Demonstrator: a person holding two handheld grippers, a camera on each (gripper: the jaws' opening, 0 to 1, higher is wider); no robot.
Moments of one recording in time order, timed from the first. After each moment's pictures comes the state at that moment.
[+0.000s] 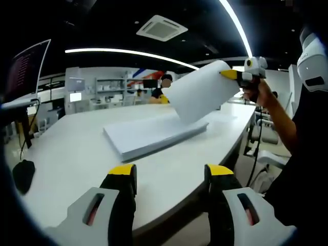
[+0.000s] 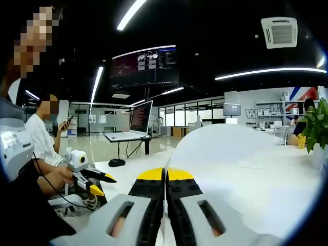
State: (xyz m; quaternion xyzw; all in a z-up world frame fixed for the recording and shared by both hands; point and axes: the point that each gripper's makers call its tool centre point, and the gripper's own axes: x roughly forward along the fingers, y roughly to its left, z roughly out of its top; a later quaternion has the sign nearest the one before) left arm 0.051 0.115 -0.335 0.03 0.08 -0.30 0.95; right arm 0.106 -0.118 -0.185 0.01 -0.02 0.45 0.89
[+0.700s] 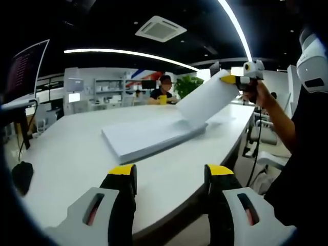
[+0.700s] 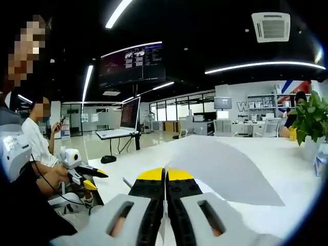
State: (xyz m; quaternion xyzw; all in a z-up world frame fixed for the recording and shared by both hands) left arm 0.054 0.113 -0.331 0.03 0.08 -0.31 0.95; right arm 0.121 -0.157 -0.188 0.01 0.01 0.42 0.91
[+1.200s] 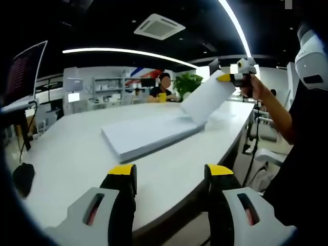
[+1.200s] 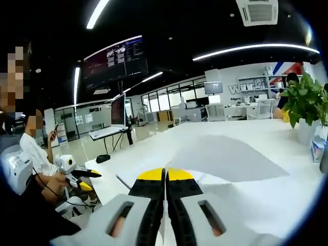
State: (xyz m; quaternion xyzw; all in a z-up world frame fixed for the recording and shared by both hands) left arm 0.050 0.112 -0.333 0.04 0.09 -0.31 0.95; right arm 0.157 -0.201 -0.194 0.06 0.09 0.39 0.91
